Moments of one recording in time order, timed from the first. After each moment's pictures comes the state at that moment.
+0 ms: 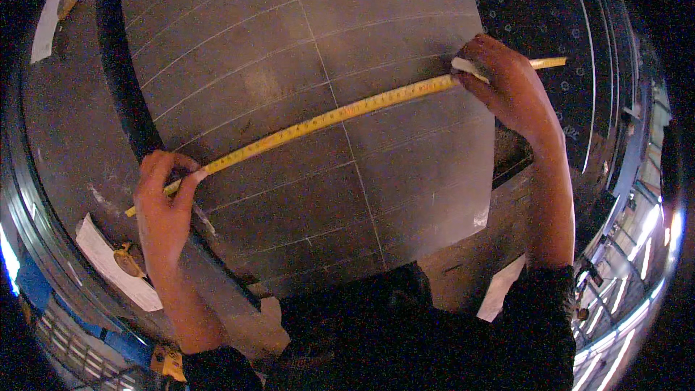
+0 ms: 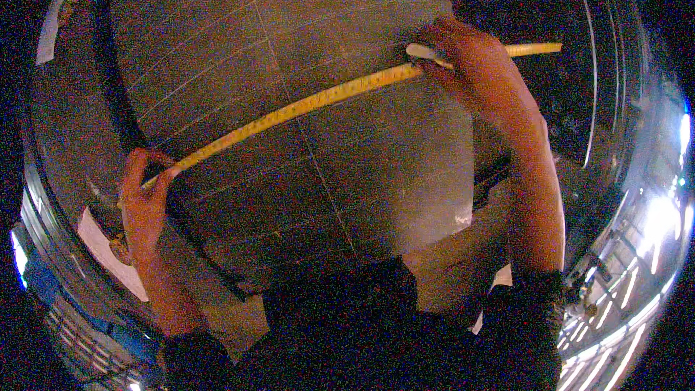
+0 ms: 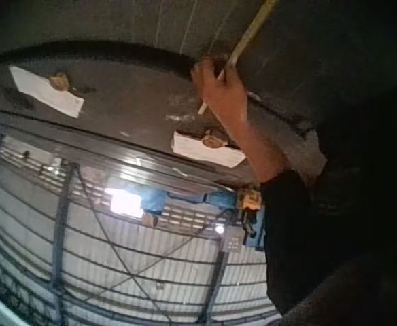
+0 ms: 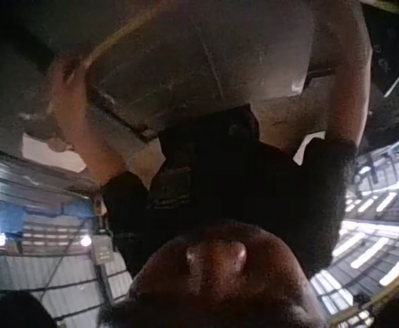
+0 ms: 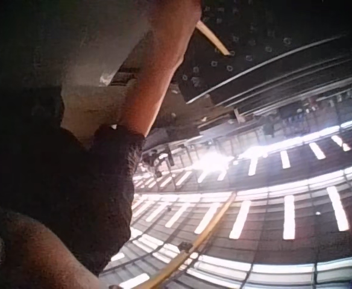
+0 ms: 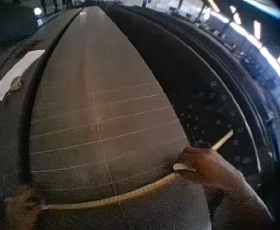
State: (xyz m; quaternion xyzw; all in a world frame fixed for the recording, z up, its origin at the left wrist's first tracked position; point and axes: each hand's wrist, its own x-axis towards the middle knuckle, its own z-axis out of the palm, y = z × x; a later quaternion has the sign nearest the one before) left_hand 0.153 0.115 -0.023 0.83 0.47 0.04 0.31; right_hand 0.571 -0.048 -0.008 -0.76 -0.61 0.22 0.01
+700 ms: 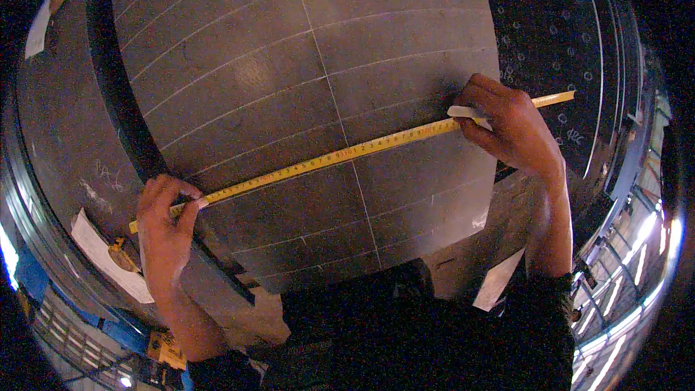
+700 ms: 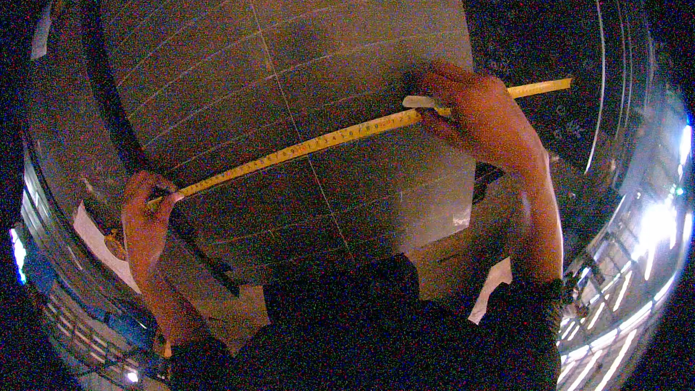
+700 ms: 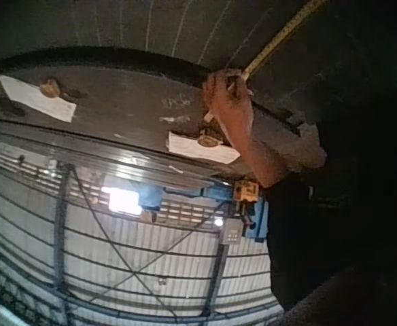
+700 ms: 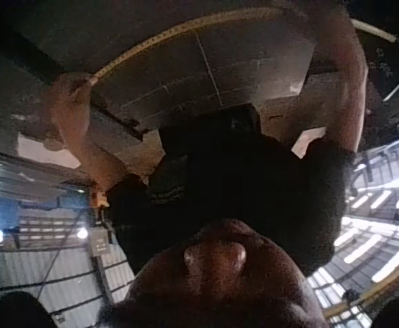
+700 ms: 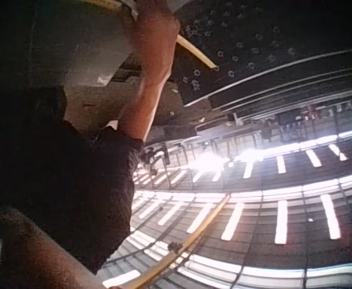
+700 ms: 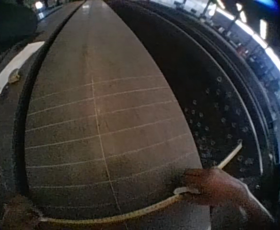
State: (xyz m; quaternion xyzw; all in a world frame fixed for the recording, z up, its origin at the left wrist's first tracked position) left_hand 0.133 0.099 -0.016 0.82 0.47 -0.06 0.32; right_hand 0.552 -0.074 -0.007 -0.69 -0.64 0.32 0.04
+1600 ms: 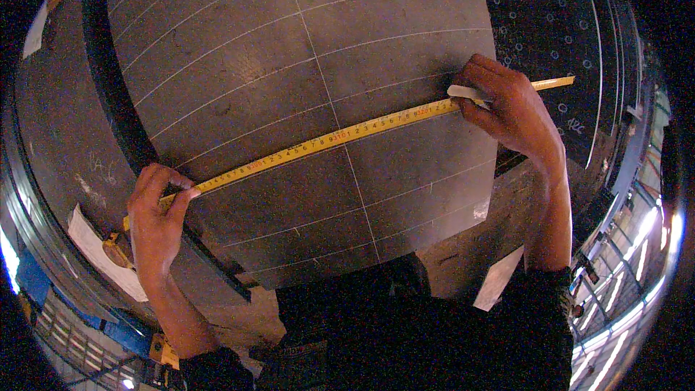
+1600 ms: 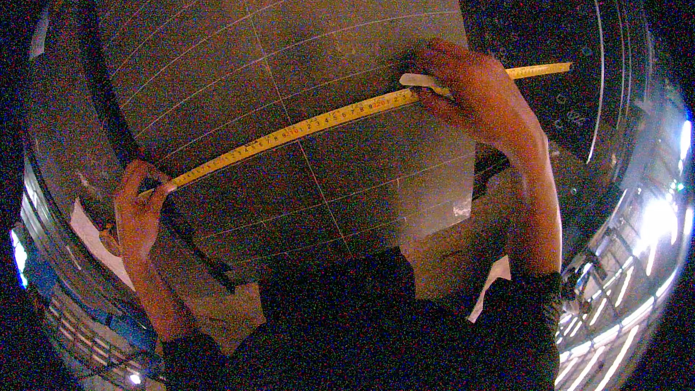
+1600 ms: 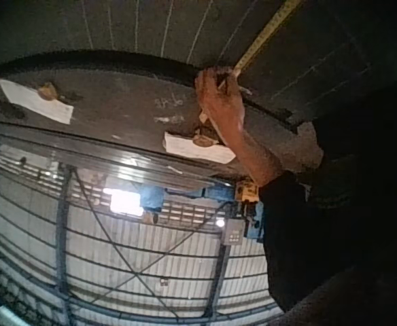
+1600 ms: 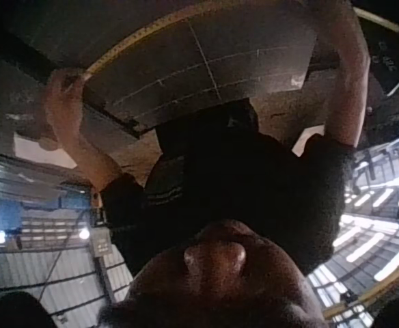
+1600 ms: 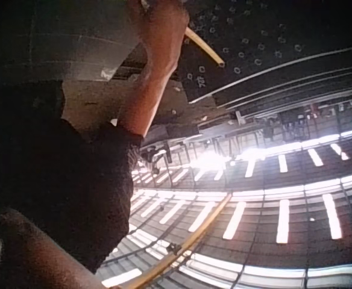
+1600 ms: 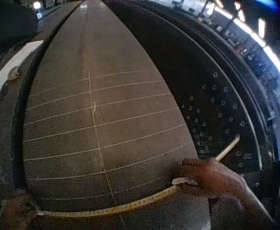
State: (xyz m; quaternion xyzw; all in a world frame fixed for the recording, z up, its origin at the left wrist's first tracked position) left_hand 0.134 0.094 -0.019 0.80 0.50 -0.05 0.34; right_hand 0.555 -0.082 -0.007 -0.70 -0.63 0.32 0.03
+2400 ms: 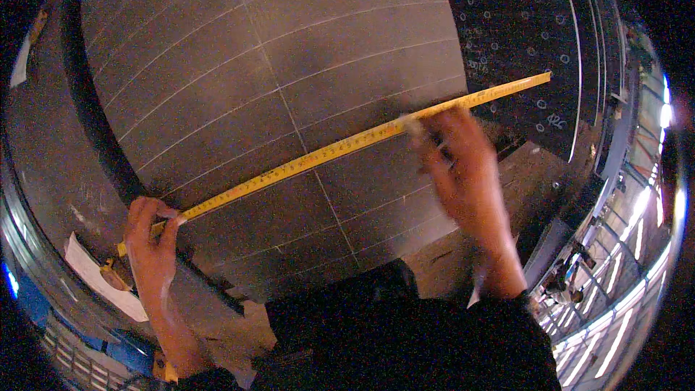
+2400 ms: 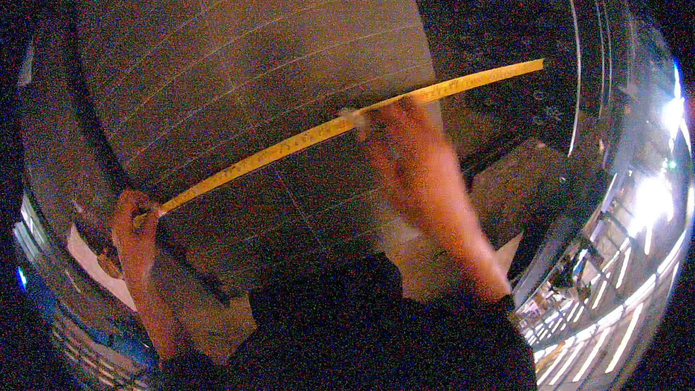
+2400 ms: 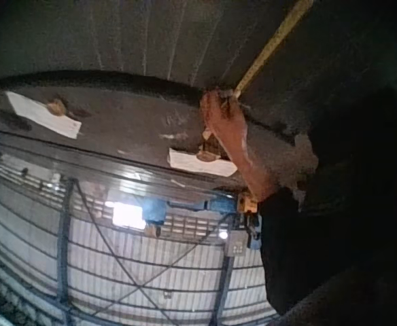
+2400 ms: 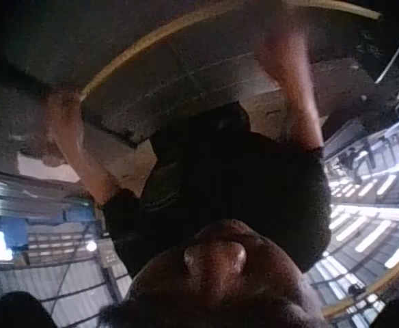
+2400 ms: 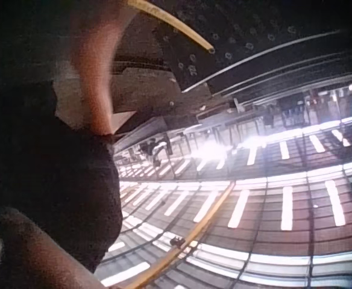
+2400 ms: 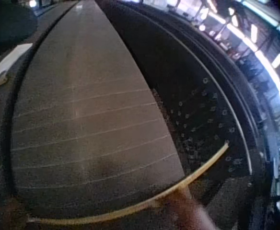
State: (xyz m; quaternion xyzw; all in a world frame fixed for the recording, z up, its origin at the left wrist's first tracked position) left_hand 0.129 0.087 -0.025 0.80 0.51 -0.02 0.32; right_hand 0.479 -0.110 0.003 -0.84 -0.44 0.30 0.12
